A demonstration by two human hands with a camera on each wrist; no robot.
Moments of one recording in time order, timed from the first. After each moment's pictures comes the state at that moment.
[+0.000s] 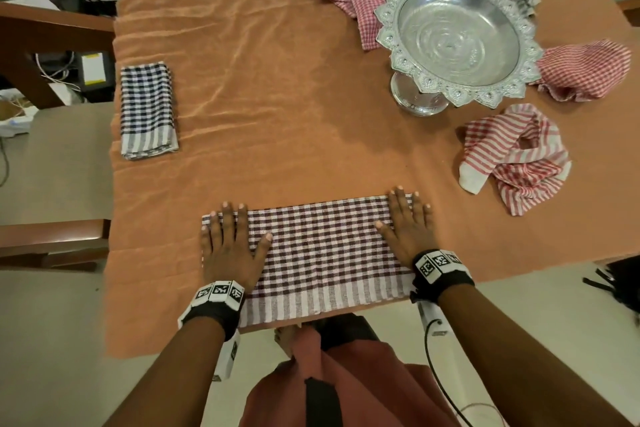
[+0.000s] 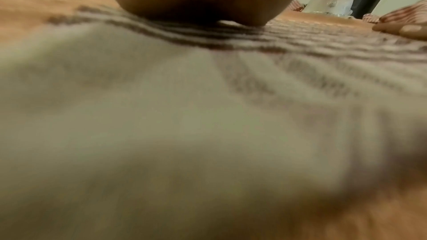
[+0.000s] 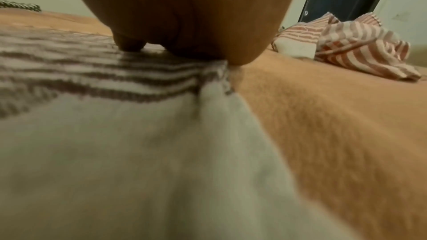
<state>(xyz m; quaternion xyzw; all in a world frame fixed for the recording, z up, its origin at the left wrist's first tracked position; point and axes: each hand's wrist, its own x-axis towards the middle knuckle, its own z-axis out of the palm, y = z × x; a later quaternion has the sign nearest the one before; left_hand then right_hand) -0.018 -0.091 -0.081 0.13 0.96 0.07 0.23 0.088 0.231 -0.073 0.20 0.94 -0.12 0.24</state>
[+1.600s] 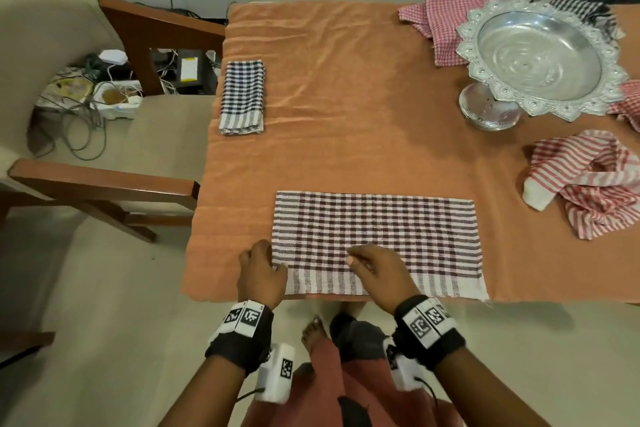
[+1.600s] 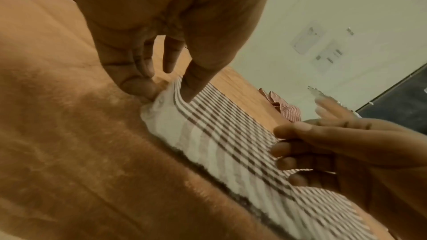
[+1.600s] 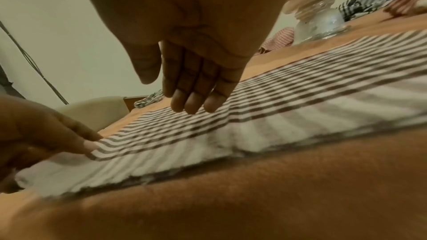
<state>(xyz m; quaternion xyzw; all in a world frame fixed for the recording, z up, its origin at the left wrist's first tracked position) 0.055 -0.153 -0.024 -0.13 0.91 0.33 0.22 0.109 0.059 -0.014 0.09 0.90 -0.40 0.14</state>
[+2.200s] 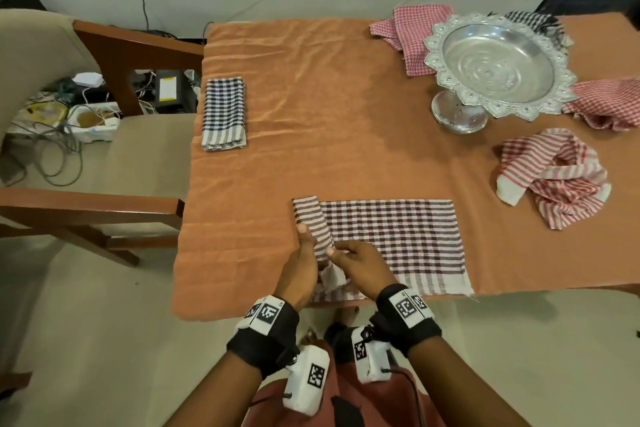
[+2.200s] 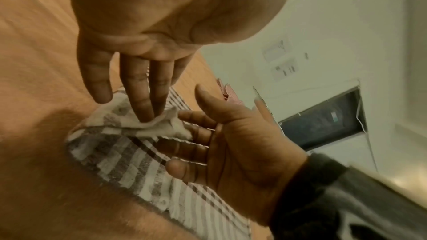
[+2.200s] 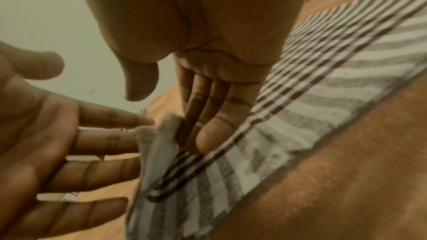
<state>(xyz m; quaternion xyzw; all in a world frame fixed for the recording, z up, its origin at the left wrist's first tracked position) 0.053 -0.084 0.006 -0.11 0.75 0.55 0.36 0.091 0.046 -0.003 0.23 0.76 -0.58 0.17</state>
